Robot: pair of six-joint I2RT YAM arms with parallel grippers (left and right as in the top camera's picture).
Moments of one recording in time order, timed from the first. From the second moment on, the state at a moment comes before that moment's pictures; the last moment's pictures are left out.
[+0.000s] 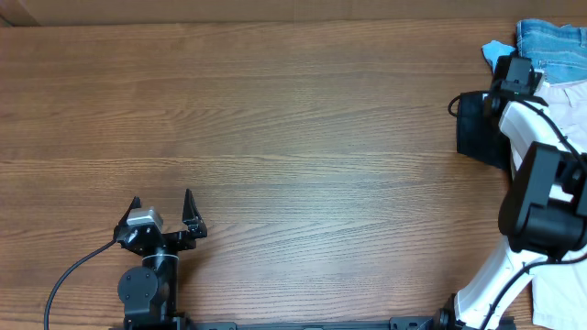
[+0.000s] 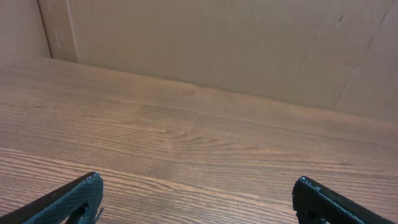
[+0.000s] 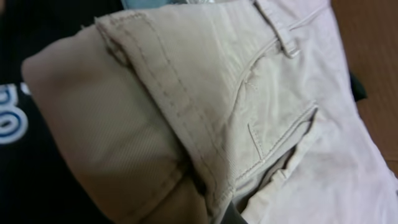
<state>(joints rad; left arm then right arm) 0.09 0.02 0.01 -0.08 0.00 -0.17 -0.26 2.08 1.44 -0.40 0.64 0.02</state>
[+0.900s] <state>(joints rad) 0.09 0.02 0.01 -0.08 0.00 -0.17 0.20 1.87 1.45 -0.38 0.24 0.24</state>
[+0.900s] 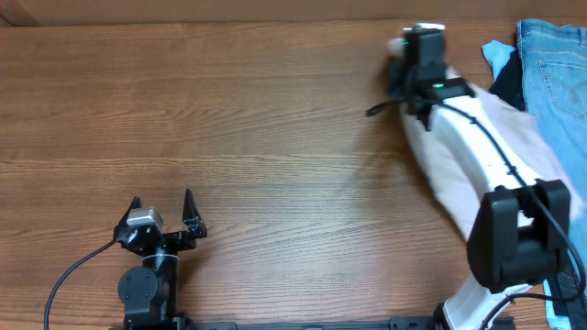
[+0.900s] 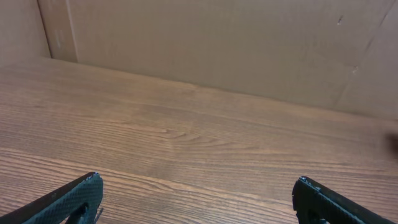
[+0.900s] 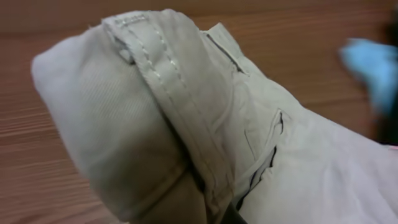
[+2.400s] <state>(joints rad) 0.09 0.02 0.01 -0.08 0.00 -0.17 0.71 1.92 1.64 -0.54 0.23 0.52</state>
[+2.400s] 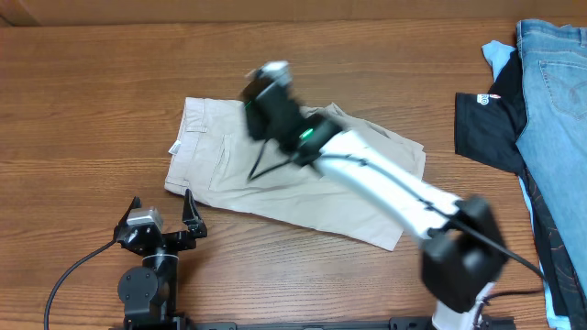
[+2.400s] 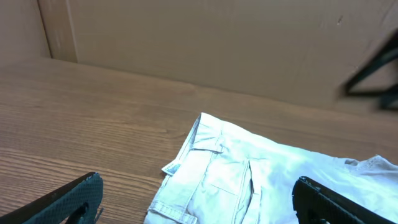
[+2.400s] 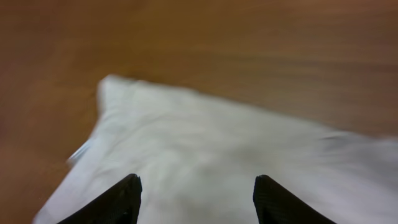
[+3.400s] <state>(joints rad) 0.09 0.02 0.01 -0.08 0.00 -0.17 0.30 1.88 1.45 -0.55 -0.18 0.52</state>
